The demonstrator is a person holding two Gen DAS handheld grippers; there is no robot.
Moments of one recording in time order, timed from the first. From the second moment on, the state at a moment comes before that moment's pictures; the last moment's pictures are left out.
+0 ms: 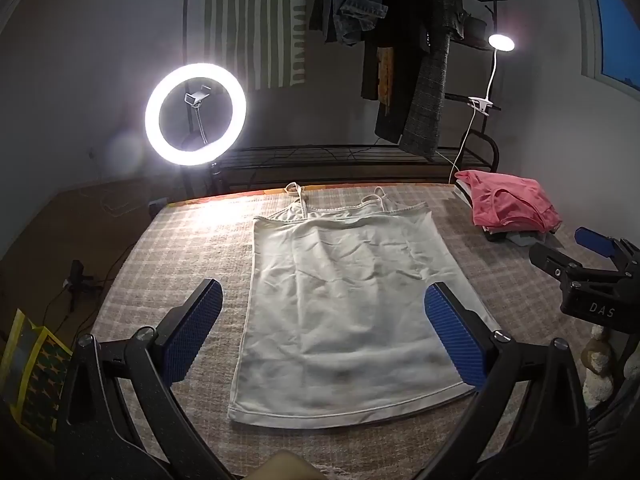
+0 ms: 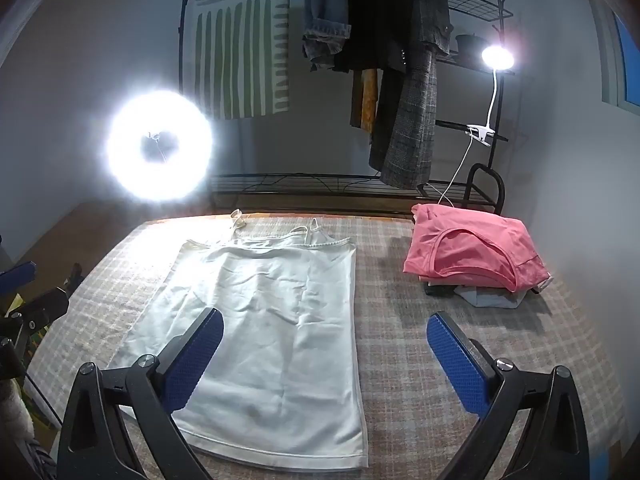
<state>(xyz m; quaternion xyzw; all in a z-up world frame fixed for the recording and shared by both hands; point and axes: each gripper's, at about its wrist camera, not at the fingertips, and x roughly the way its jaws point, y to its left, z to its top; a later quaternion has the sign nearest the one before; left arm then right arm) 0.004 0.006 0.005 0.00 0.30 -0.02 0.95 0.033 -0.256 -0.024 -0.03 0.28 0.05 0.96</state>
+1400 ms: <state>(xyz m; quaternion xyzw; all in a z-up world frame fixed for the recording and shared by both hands) 0.002 0.003 0.006 0.00 0.29 -0.01 0.96 0.028 -0.256 -0.019 -0.04 0.27 0.05 0.96</state>
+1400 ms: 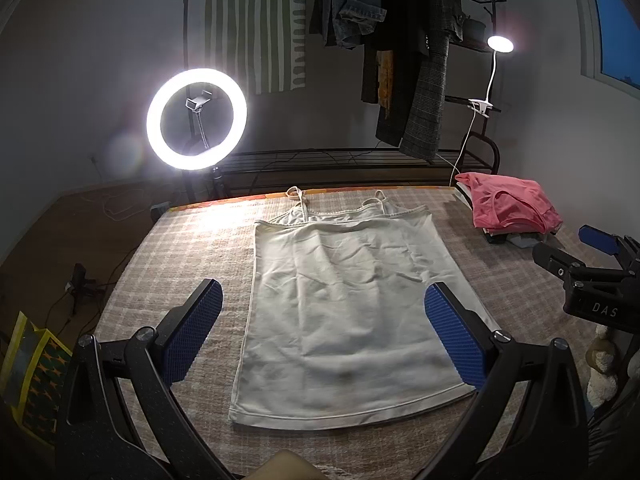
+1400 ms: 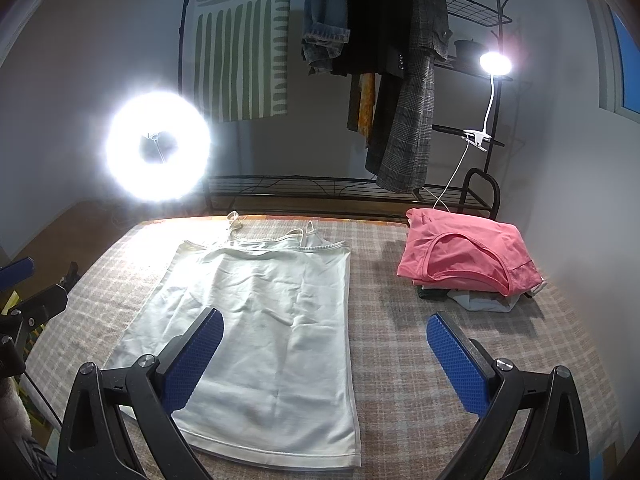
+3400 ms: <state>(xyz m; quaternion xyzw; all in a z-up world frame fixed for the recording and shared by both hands) 0.016 0.089 -0.076 -0.06 0.39 0.00 0.92 0.092 -0.178 -0.019 -0.07 0.29 0.13 0.94</state>
